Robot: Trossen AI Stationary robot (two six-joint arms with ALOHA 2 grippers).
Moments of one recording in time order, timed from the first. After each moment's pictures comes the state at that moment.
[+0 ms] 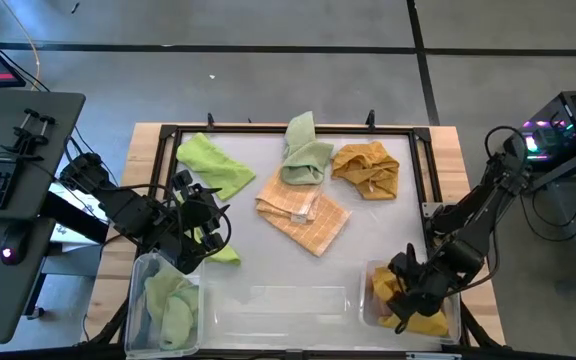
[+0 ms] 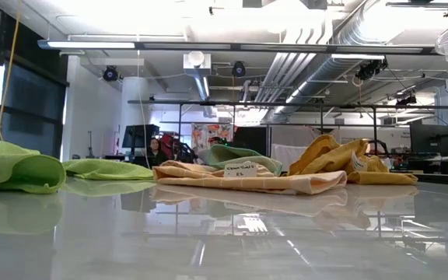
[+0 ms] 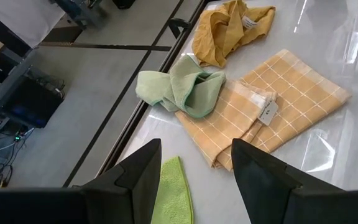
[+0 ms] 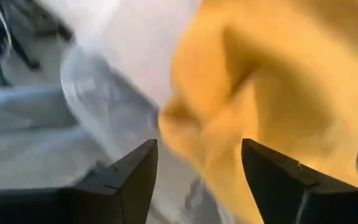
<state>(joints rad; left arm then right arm) -0.60 1.42 1.58 -1.49 -1.00 -0.76 0.87 1.34 1.21 -1.02 -0.04 1.77</state>
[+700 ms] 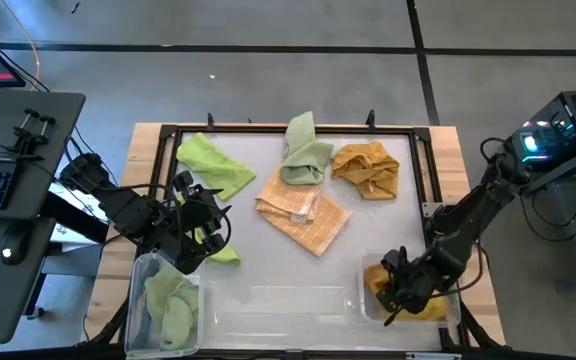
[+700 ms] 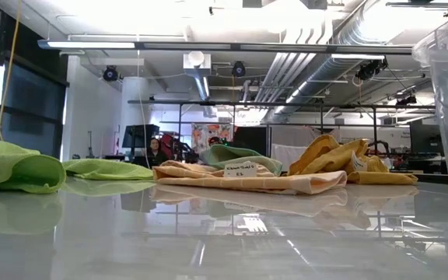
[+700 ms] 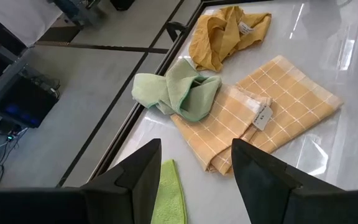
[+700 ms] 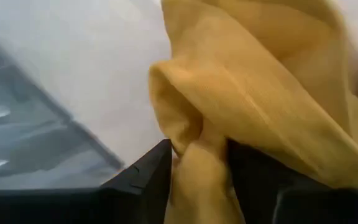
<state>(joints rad) -0.60 1.42 1.59 -1.46 -1.00 -0.76 0.87 1.35 0.92 -0.78 0.07 1.77</state>
